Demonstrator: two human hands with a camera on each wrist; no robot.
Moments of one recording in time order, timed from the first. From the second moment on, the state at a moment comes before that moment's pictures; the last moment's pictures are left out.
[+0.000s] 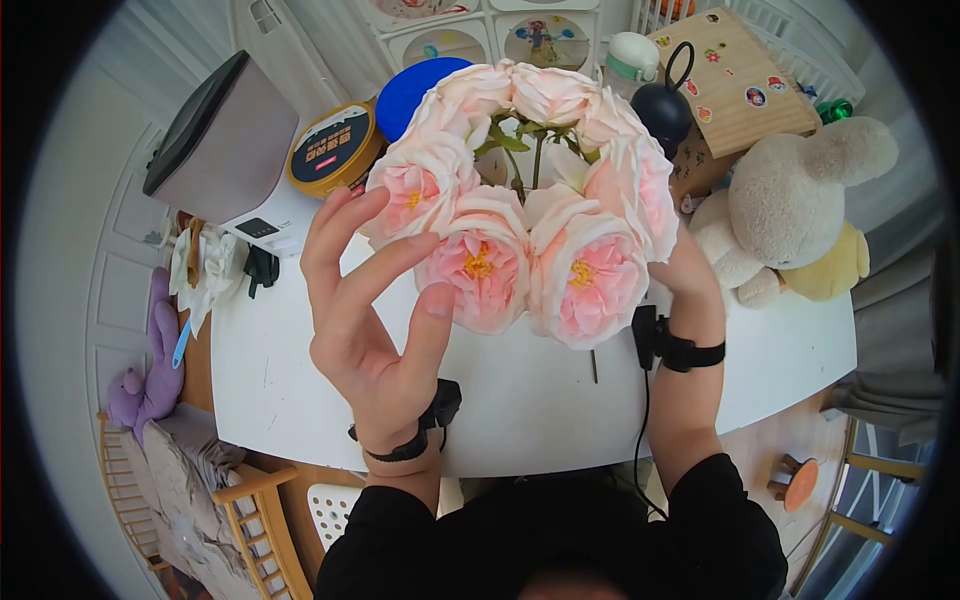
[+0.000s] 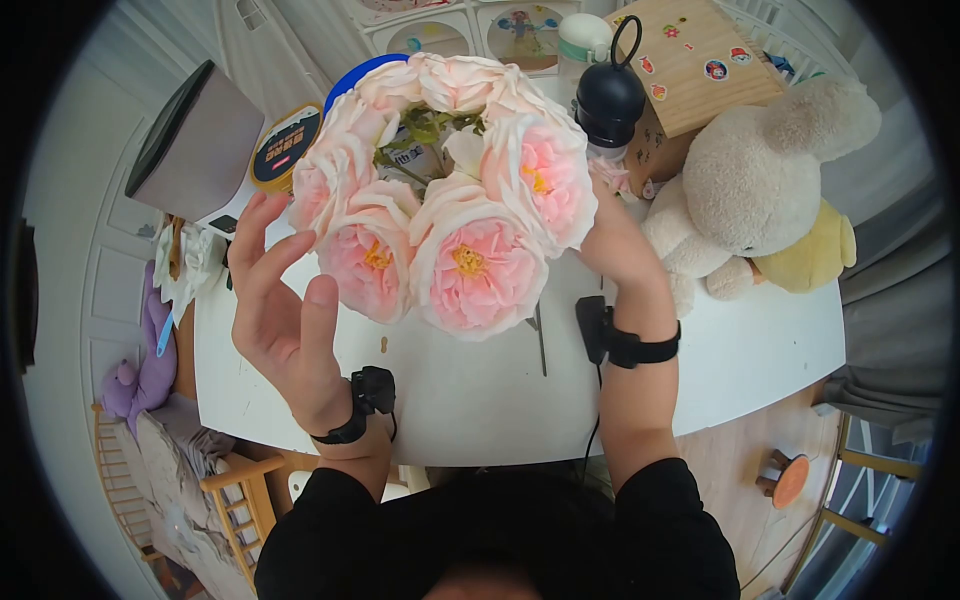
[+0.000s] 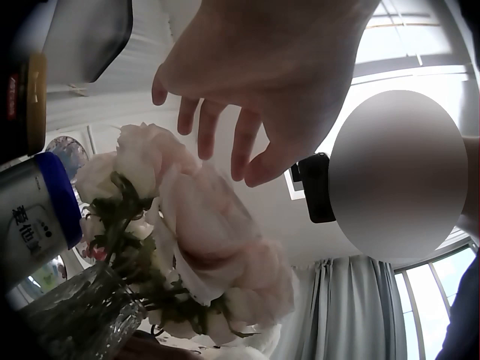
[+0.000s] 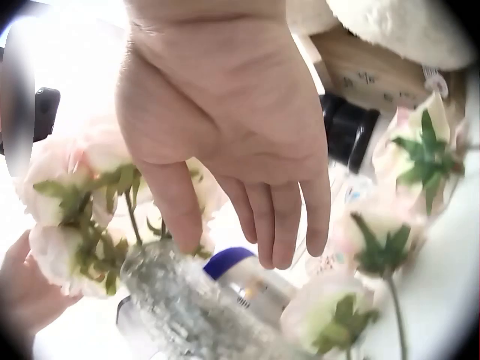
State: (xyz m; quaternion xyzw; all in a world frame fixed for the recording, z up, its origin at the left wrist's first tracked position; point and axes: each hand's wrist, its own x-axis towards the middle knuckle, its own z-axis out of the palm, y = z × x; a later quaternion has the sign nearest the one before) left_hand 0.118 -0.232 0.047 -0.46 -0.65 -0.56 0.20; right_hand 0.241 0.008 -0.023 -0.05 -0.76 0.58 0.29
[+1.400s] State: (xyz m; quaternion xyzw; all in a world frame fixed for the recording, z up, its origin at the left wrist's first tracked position) left_hand 0.113 -0.211 0.031 -0.46 -0.66 -0.56 0.18; right_hand 0.262 -0.049 0.057 0.04 -0.88 0.26 0.39
